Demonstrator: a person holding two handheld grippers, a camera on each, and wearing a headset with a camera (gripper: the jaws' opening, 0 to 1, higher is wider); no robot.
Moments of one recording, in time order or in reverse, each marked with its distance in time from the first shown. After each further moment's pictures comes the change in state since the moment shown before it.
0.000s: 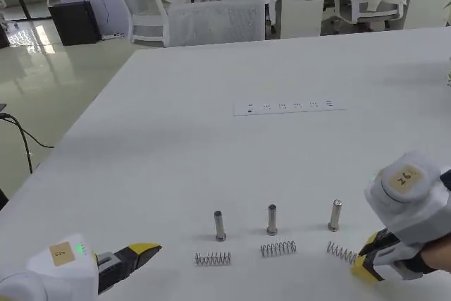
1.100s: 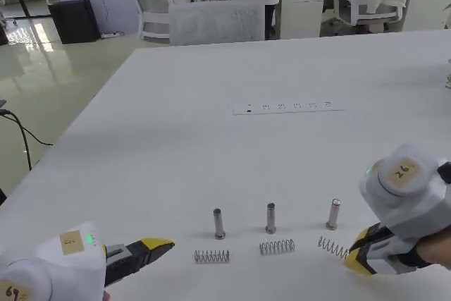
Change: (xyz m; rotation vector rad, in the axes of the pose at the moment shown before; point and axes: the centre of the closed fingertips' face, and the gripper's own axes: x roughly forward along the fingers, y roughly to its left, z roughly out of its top) left arm 0.002 -0.020 0.012 0.062 0.015 -0.097; right arm -0.013 0.013 0.016 -0.028 -0.029 0.014
